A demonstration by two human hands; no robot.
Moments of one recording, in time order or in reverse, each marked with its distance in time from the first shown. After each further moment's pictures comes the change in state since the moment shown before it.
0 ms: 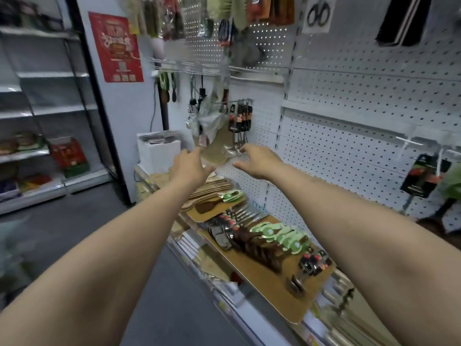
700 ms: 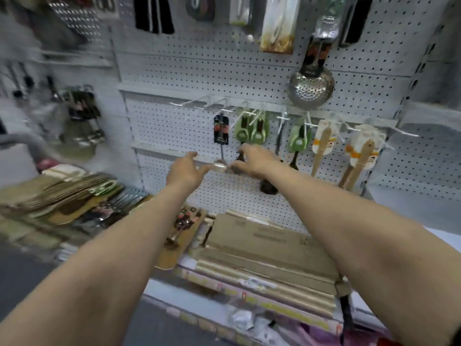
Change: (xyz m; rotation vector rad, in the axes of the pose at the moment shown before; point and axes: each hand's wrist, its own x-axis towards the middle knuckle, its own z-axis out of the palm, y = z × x) left_hand -0.267 0.352 0.117 -0.364 -0.303 0.293; right_hand -0.383 0.274 -0.148 -0.140 0.053 0.481
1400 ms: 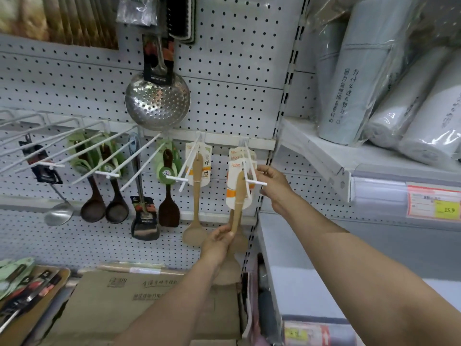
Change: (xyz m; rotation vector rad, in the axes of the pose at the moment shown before) left_hand 0.004 0.255 0.445 -0.912 -0.552 -0.328; right_hand 0.020 0.455 -0.045 1.166 0.392 0.568
